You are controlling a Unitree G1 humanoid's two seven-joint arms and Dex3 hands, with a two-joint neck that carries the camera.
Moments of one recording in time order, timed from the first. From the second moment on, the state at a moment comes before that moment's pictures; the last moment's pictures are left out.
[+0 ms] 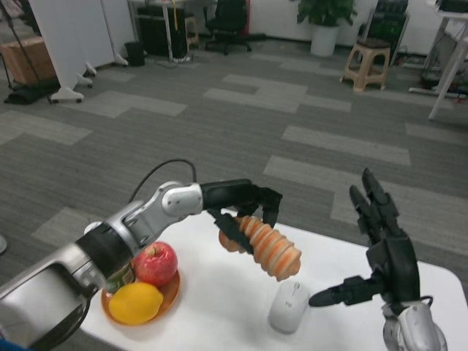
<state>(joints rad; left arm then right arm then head) -0.57 0.49 -0.40 0.31 0.23 -0.17 -0.46 -0.27 -0.30 0.33 0.50 0.32 -0.82 0.00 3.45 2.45</state>
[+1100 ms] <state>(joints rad) -0.65 0.47 -0.52 0.82 0.25 -0.16 -0.44 -0.27 -0.30 0.33 0.50 0.32 -0.82 0.00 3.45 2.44</state>
